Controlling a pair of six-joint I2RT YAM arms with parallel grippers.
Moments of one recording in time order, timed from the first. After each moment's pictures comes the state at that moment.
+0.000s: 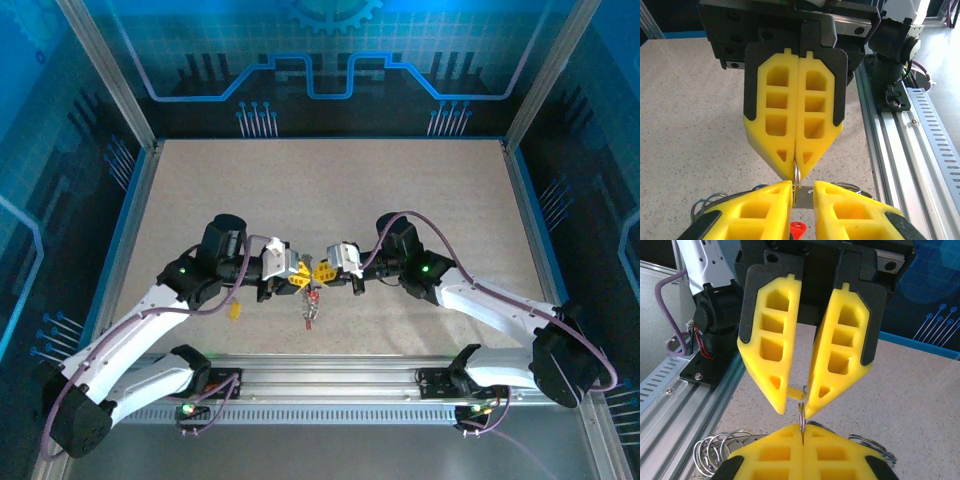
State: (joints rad) left arm -0.52 0.96 0.78 -0.42 0.80 0.55; right arm 0.72 1.24 0.76 0.07 -0.82 -0.55
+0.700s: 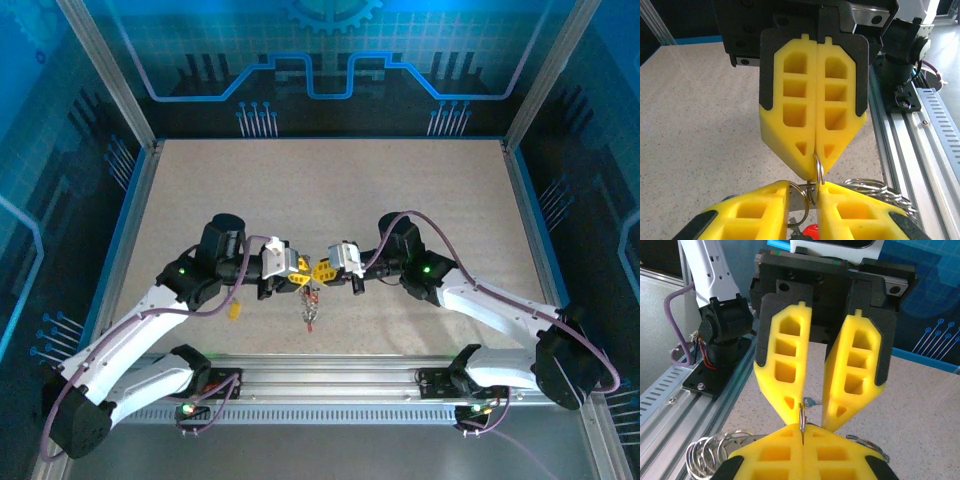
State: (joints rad) left arm -0.52 0.96 0.78 -0.39 0.78 0.56; right arm 0.73 1.22 0.76 0.11 -0.84 -0.53
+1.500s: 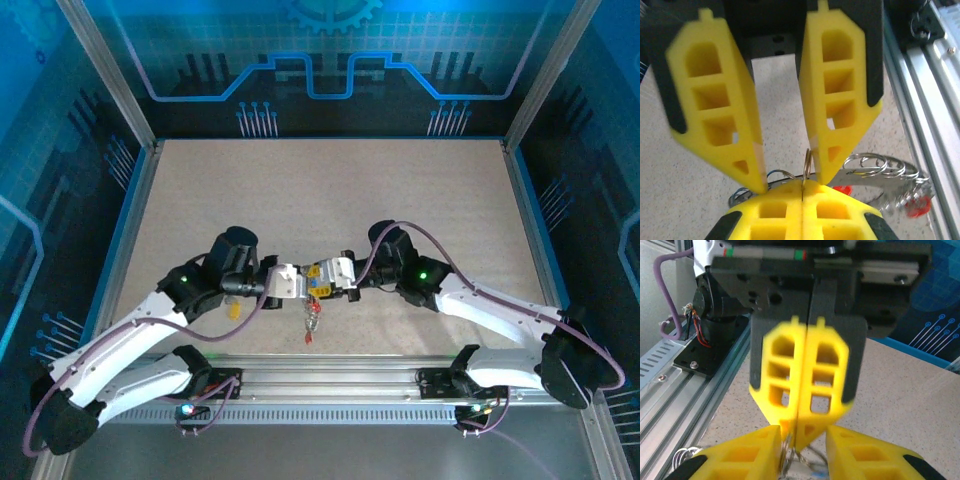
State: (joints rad) left arm -0.68 0.93 0.81 -0.55 0.49 0.80; right arm 0.82 1.21 0.78 0.01 -0.68 -0.67
